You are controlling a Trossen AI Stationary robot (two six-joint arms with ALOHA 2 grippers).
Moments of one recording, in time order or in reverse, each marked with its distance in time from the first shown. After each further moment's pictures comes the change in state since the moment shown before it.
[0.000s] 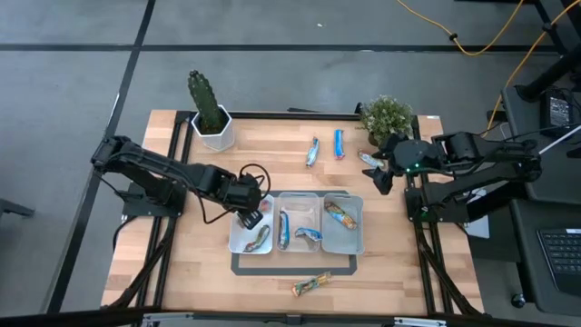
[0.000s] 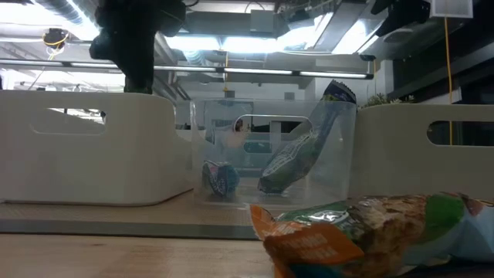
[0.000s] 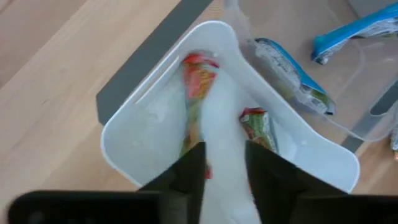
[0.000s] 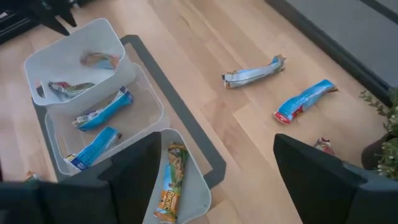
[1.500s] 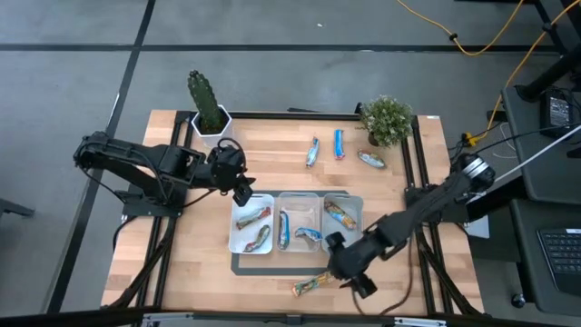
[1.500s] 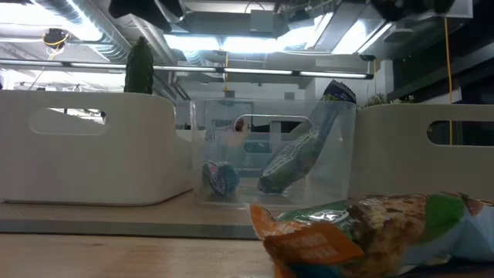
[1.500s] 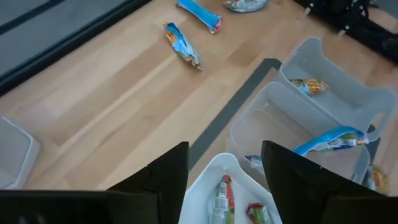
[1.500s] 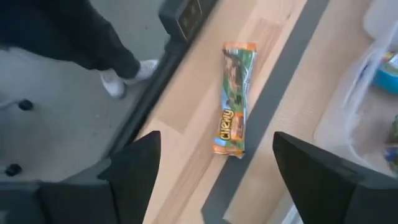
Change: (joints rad) left arm 0.011 -0.221 0.100 0.003 -0.360 0.175; right arm 0.507 0.646 0.000 0.554 -0.427 -0.438
